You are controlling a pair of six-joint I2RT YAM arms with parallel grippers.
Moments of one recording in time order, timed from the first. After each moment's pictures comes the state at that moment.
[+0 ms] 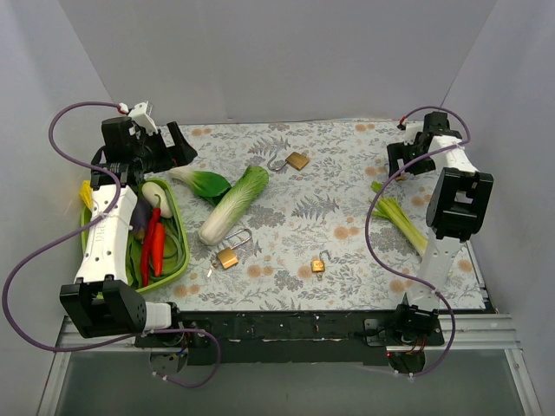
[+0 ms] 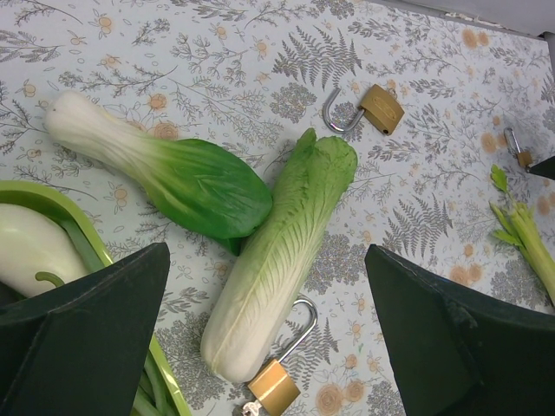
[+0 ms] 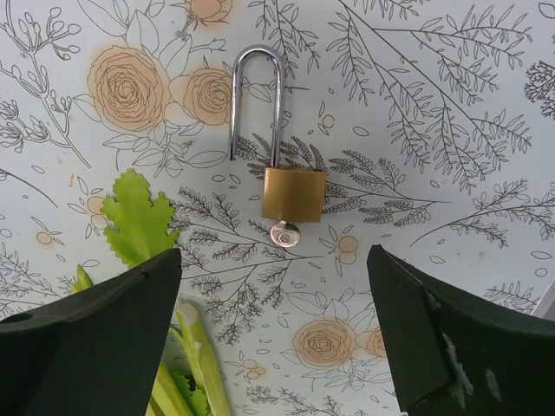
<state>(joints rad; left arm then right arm) 0.09 1.32 1.37 -0.57 0.38 -0.24 -0.17 2.15 1.77 -0.73 -0.24 -0.37</state>
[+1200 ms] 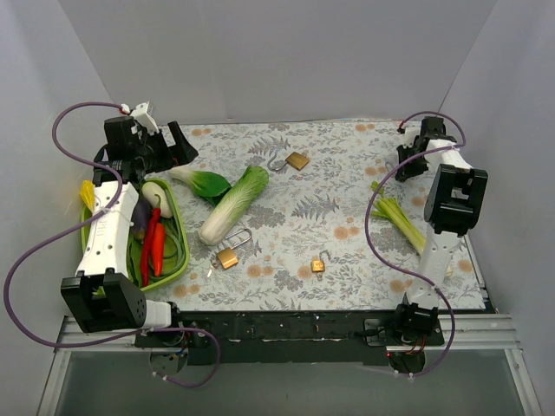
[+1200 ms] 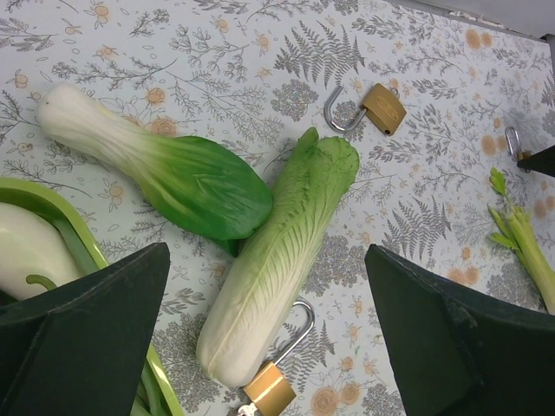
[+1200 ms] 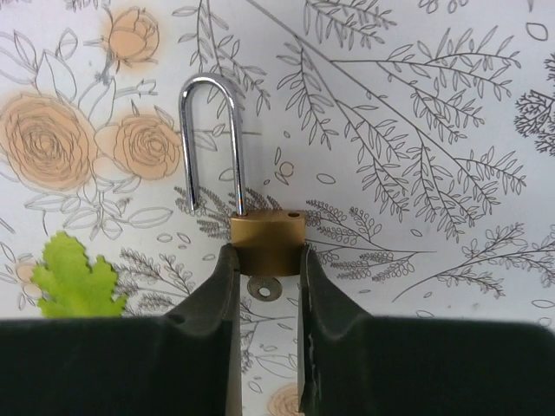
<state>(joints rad) 0.09 1.35 1.37 -0.56 0.37 -0.26 -0.17 2.25 1.79 -0.63 -0.19 -0.35</state>
